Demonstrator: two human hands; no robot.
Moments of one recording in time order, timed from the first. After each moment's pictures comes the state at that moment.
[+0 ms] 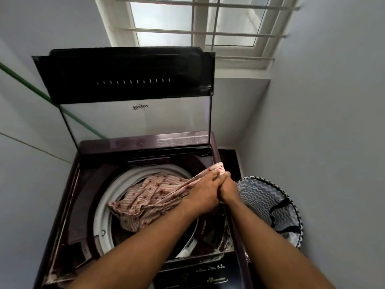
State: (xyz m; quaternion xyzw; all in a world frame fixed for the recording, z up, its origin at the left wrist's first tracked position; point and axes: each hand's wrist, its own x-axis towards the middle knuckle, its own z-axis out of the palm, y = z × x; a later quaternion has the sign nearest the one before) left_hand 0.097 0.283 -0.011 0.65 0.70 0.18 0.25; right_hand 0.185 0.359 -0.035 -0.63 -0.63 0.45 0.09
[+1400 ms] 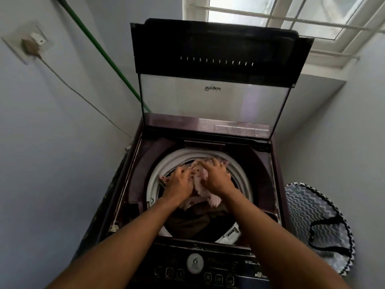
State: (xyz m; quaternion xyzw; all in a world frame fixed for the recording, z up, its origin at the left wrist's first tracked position) left_hand -0.060 0.119 -0.052 0.38 0.87 0.22 0.21; right_hand 0.033 0.250 -0.041 -0.33 -0.90 0.26 -0.09
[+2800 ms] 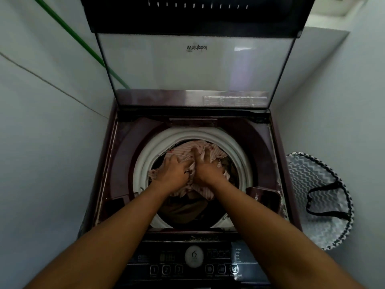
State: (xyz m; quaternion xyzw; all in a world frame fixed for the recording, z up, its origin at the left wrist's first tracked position) left_hand -0.072 0.132 -0.093 0.46 0.83 0.05 0.30; right_hand 0.033 0.238 -0.108 -0.38 -0.85 0.27 -0.24
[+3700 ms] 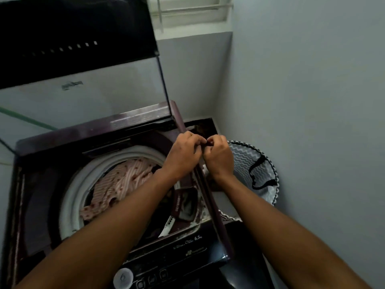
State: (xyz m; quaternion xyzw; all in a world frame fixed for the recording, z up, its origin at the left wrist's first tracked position) left_hand 0.116 0.320 0.011 0.64 0.68 0.31 0.18; right_hand 0.240 0.366 -0.026 -0.59 -0.72 0.24 0.28
